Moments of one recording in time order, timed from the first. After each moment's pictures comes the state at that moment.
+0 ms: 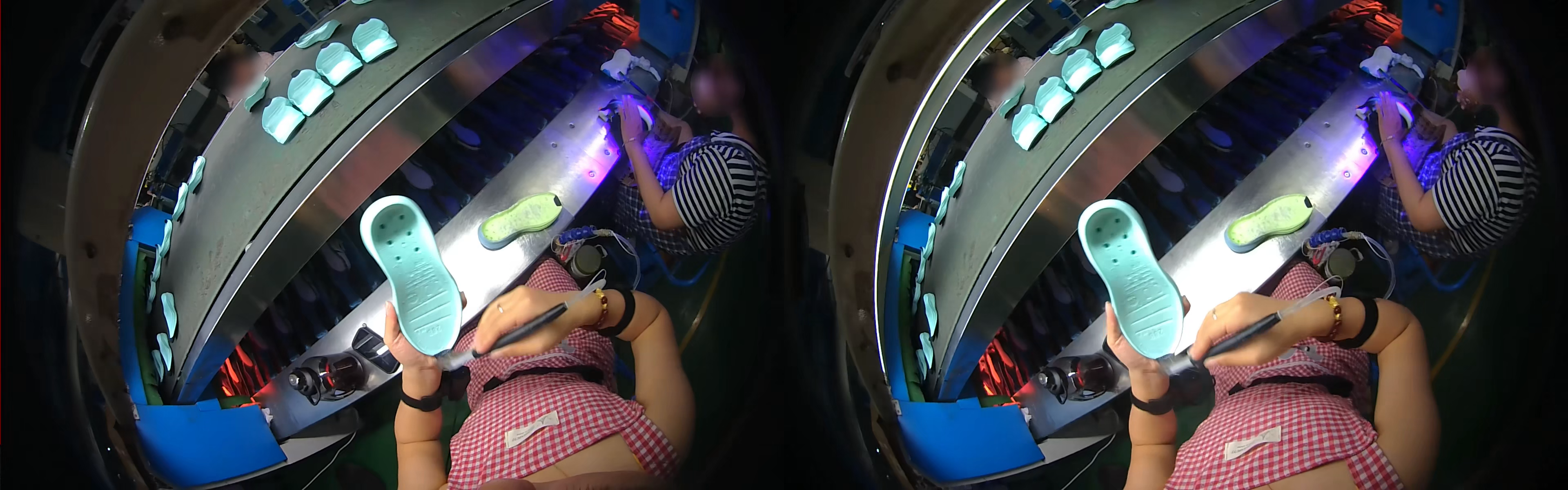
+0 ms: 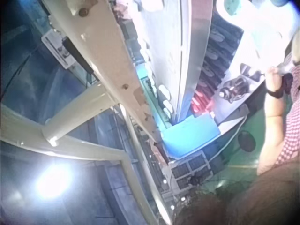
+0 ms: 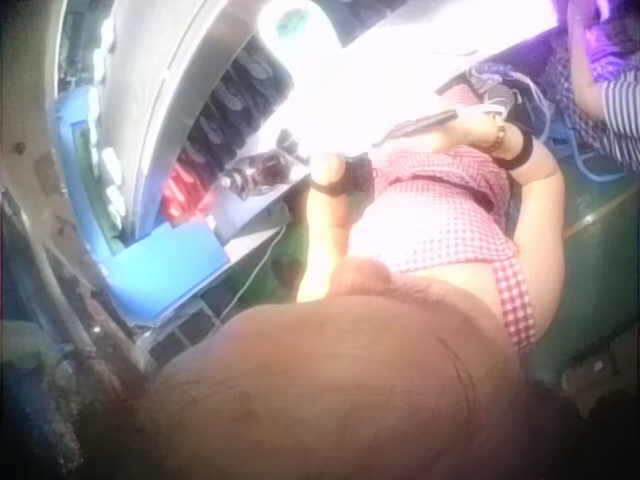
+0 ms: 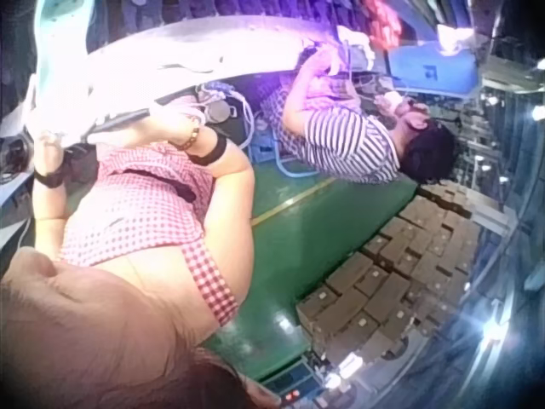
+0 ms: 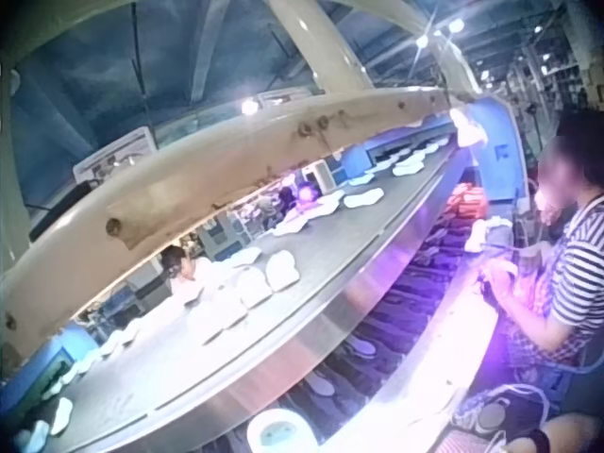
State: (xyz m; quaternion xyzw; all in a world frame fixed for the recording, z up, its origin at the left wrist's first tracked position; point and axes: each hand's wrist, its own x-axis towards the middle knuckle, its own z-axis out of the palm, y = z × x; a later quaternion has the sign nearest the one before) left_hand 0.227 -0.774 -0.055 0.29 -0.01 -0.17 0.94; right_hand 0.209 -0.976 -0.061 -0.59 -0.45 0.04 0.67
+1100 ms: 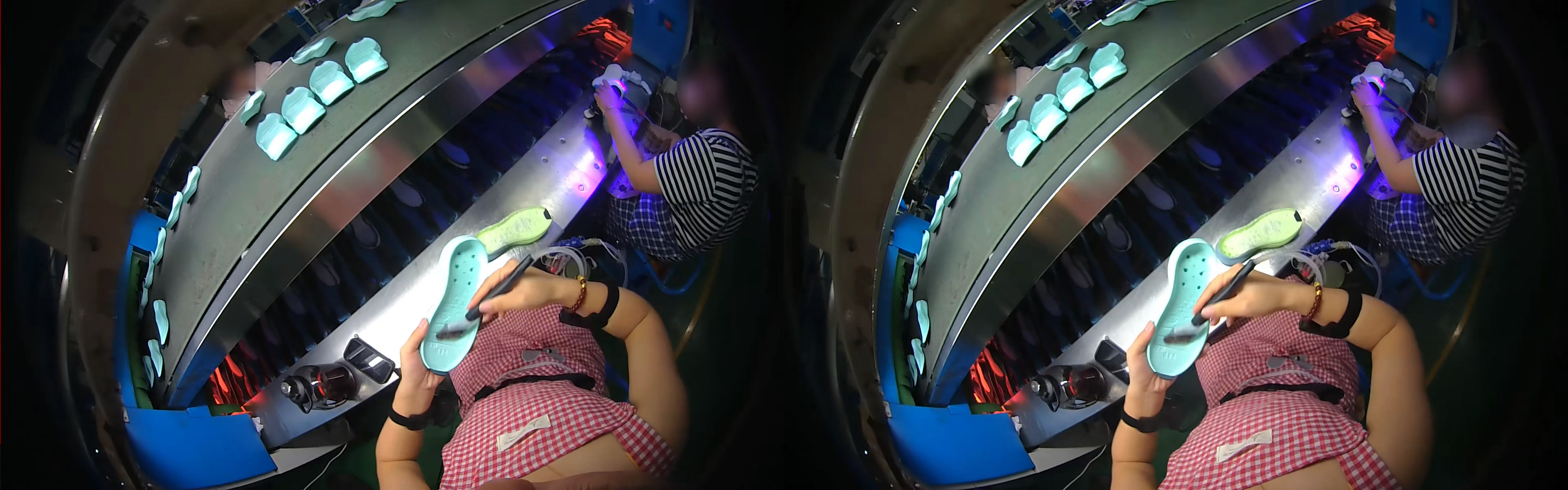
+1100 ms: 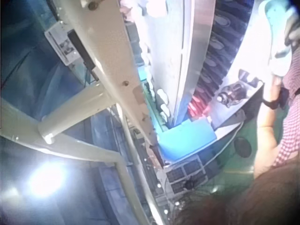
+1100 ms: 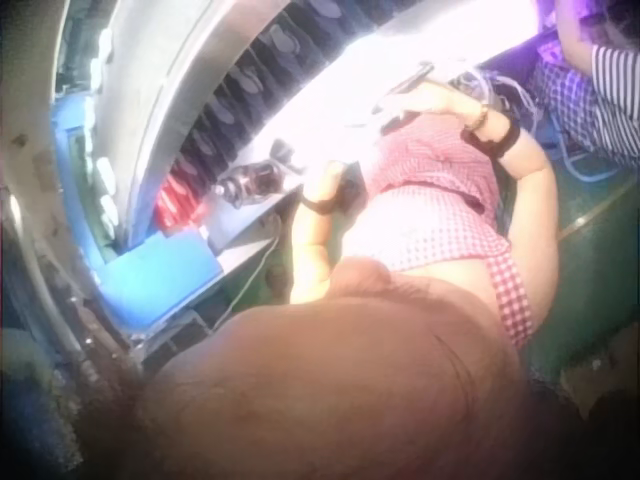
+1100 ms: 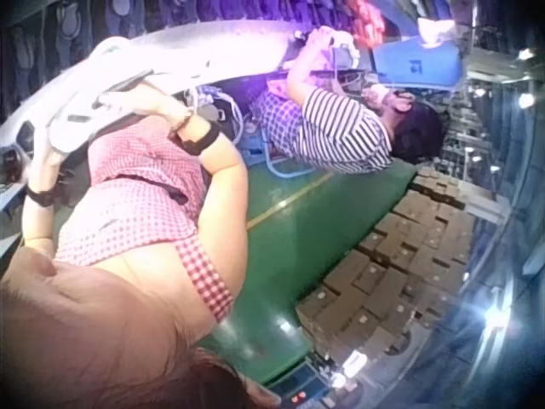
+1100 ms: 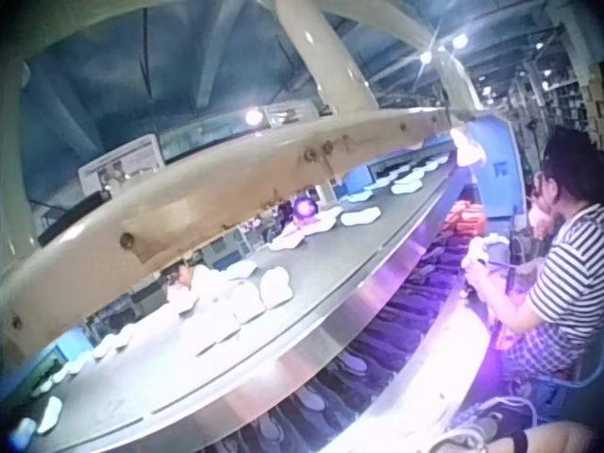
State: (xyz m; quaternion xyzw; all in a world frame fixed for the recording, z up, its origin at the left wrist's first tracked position) left_hand 0.208 -0.770 -0.082 0.43 0.13 -0.31 0.84; right_hand 0.229 -1.003 -0.096 -0.60 -0.21 0.22 0.74
